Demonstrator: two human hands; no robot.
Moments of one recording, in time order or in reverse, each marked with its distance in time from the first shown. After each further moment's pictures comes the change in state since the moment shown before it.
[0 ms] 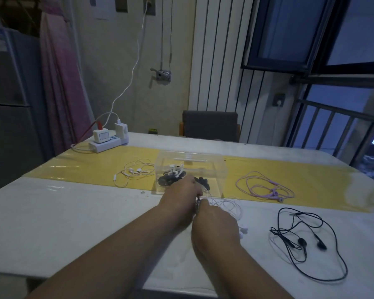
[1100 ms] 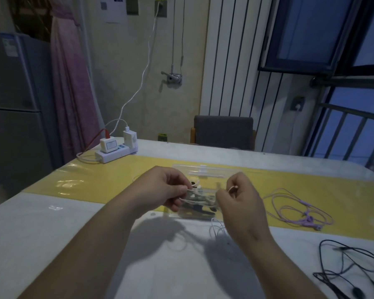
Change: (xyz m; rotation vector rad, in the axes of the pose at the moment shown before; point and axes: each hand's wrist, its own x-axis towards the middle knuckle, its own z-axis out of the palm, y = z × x) left_hand 0.015 -0.051 -0.111 -0.916 -0.202 -0.364; right_hand 0.055 -0.009 -0.041 0.994 0.372 -0.161
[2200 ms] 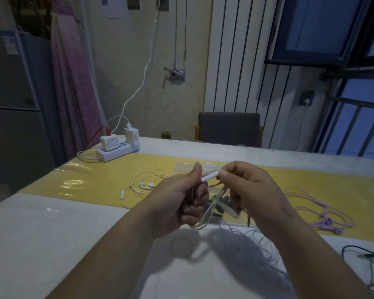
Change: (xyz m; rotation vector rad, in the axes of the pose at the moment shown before) left_hand 0.002 -0.006 0.029 -0.622 -0.302 -0.082; right_hand 0.036 -0.002 -0.009 0.324 -0.337 0.080
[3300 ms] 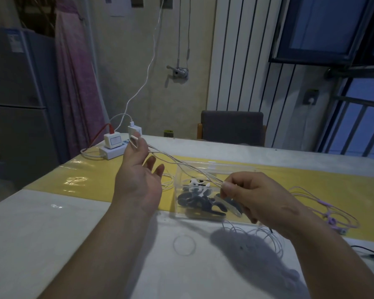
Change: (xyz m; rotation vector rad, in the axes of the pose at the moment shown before) left_hand 0.007 0.023 -0.031 -0.447 0.751 0.577; right_hand -0.001 -0.001 -0.014 -0.393 -0.203 0.080
